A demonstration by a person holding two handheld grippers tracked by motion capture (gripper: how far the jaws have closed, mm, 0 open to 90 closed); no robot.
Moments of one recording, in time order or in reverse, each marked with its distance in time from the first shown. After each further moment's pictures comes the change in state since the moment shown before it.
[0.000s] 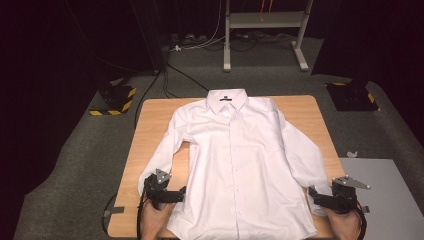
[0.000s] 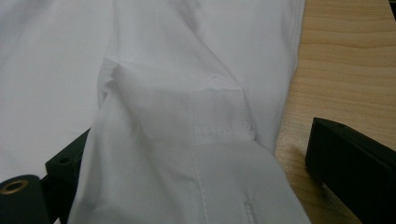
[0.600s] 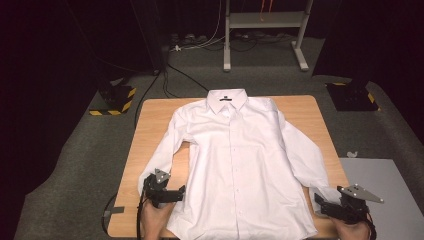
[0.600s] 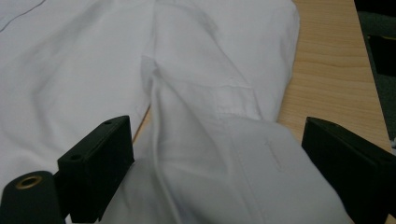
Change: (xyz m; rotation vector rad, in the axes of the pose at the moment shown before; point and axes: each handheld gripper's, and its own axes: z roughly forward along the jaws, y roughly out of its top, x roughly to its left) left arm 0.001 0.000 -0.001 -0.005 0.012 -0.018; right arm 0.006 -0.013 -0.037 -0.096 0.032 -0.068
